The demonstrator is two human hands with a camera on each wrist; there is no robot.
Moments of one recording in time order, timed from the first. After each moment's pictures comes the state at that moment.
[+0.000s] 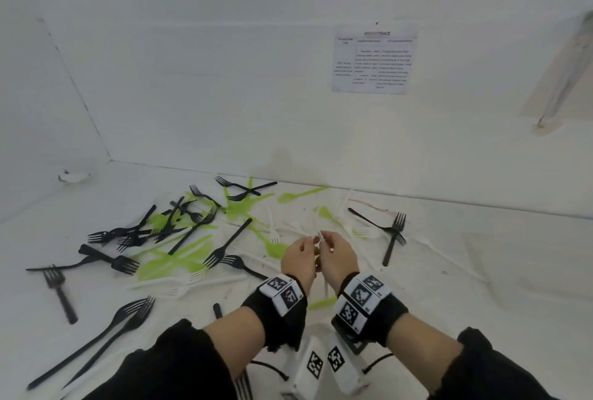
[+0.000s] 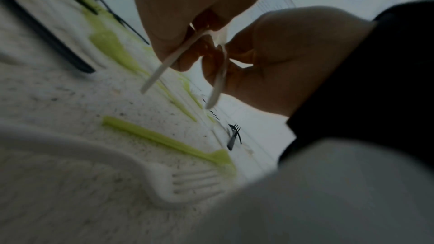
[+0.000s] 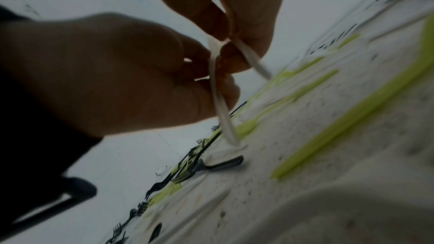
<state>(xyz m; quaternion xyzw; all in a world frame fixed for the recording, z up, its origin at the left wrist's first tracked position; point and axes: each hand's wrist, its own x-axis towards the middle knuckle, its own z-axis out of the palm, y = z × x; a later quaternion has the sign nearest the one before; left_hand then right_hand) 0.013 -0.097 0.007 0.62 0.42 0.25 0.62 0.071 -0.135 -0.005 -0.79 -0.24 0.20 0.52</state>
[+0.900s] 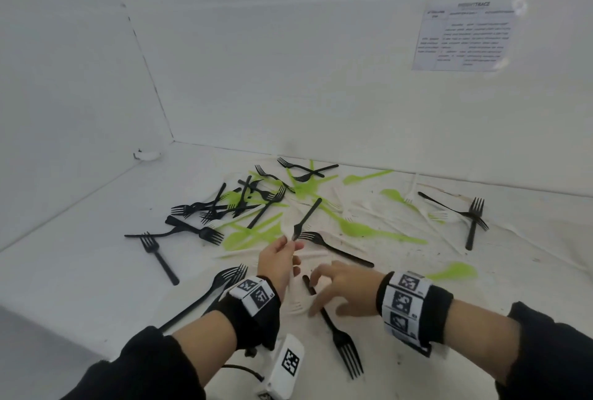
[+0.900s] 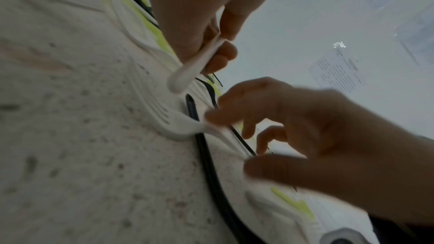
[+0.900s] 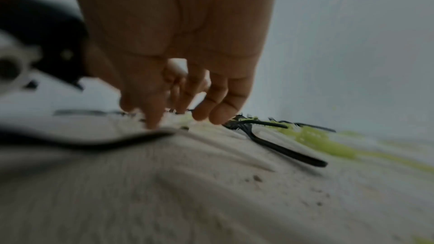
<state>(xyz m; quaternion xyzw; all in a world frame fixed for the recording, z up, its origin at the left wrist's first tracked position) -0.149 -0.002 -0.013 0.45 0.44 0.33 0.70 -0.036 -0.105 0.001 -0.61 -0.77 0.20 -0.03</state>
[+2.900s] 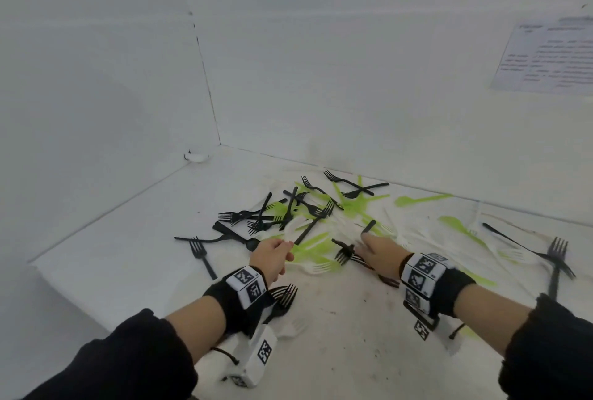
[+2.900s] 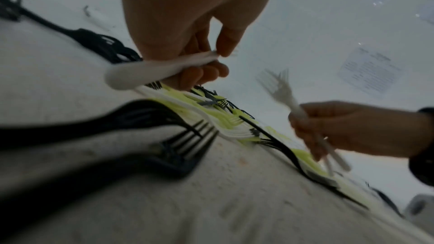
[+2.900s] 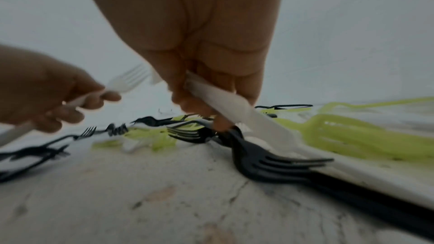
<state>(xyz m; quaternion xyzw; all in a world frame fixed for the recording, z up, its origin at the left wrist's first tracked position) -0.214 0.104 -0.006 0.64 0.50 0.23 0.53 -0.020 -0.001 0.012 -0.80 -0.56 0.20 0.10</state>
